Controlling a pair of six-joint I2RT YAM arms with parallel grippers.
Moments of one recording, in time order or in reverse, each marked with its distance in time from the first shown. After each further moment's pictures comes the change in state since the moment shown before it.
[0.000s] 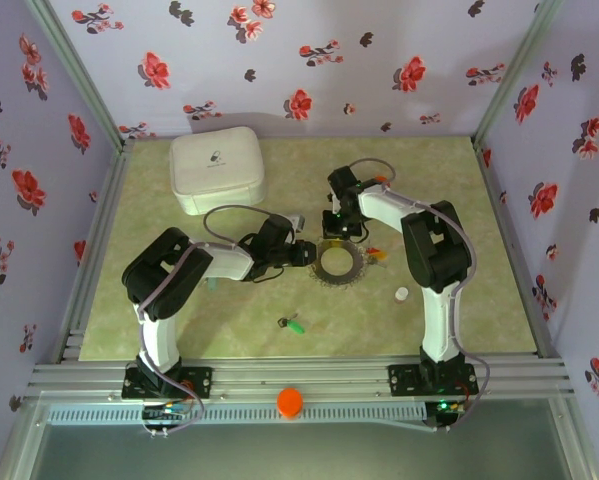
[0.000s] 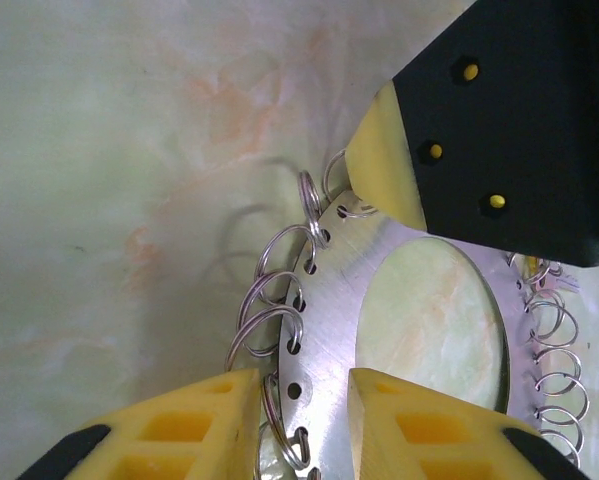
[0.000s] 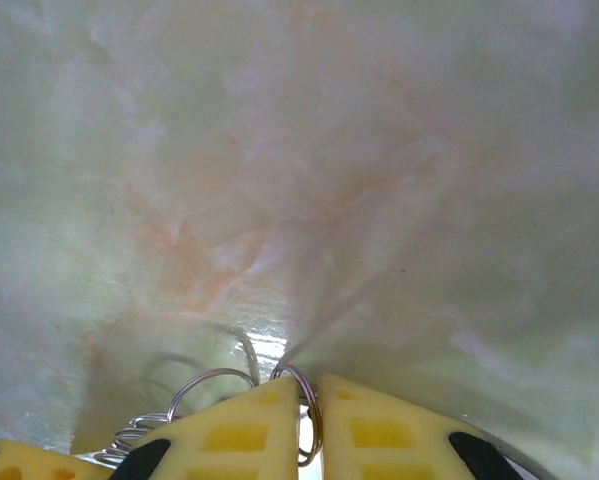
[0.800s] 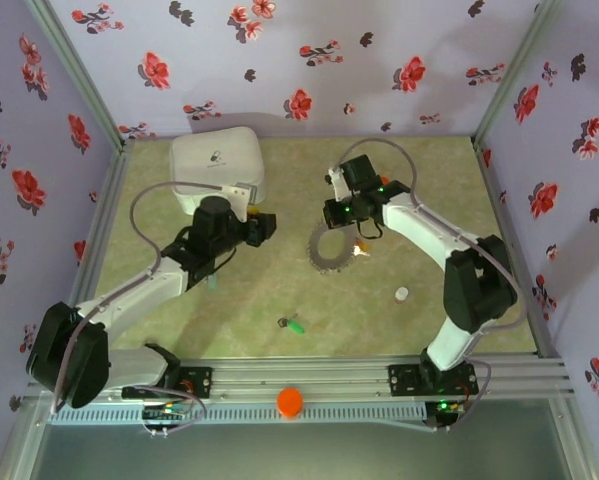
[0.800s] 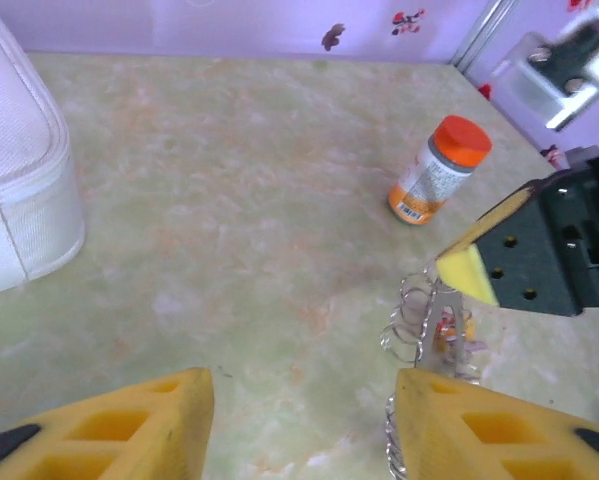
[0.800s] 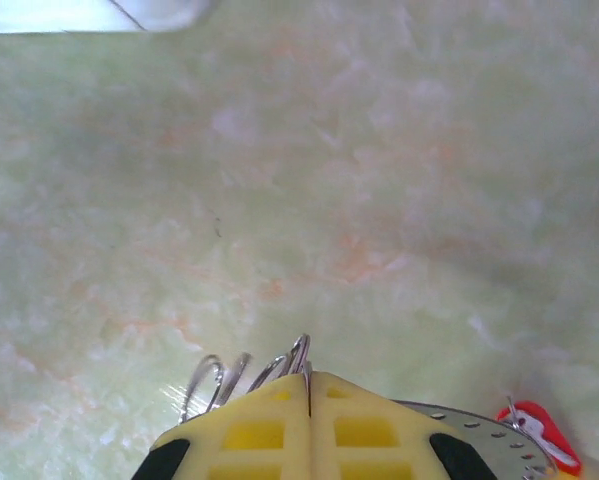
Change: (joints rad) left arm 0.229 -0.642 -0.106 -0.256 -0.048 0.358; right arm 0.042 -0.410 -0.145 0.126 0.000 -0.272
